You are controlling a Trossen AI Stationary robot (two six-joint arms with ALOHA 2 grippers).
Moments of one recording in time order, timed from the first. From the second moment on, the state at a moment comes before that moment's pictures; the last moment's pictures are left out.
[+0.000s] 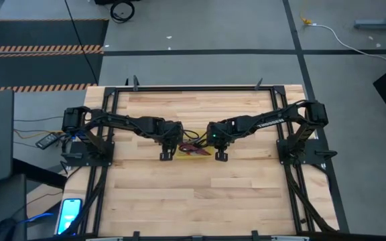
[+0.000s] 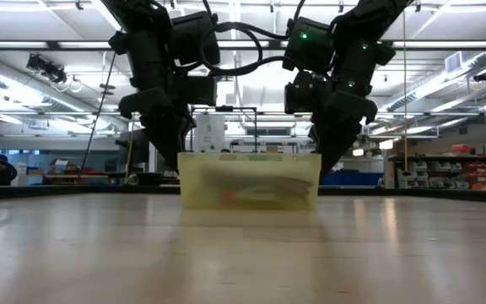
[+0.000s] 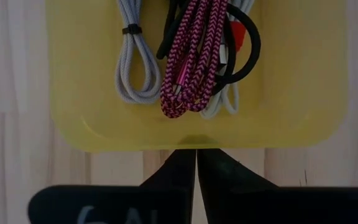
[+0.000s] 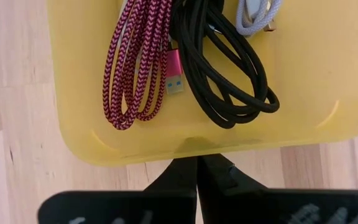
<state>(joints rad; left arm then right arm) 0.08 1.67 1.02 -0.54 -0.03 0.12 -0.07 1.69 1.01 -0.49 -0.04 0.06</state>
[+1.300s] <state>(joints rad) 0.08 1.65 1.02 -0.58 -0.03 0.10 -0.05 1.69 1.01 -0.52 0.01 0.07</state>
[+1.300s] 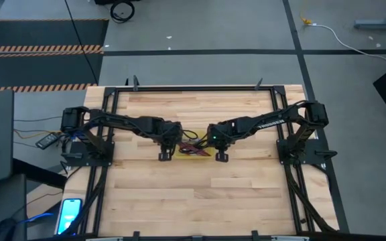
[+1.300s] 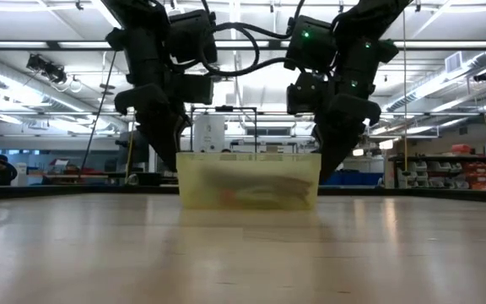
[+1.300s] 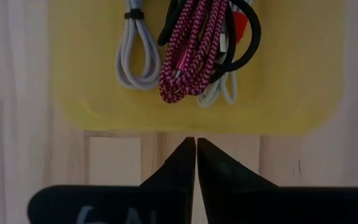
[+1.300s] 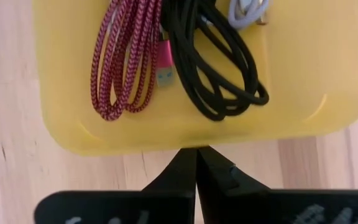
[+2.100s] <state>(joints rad) 0.08 1.32 0.99 -0.51 -0.08 0.06 0.02 1.34 1.00 -0.68 0.10 0.14</state>
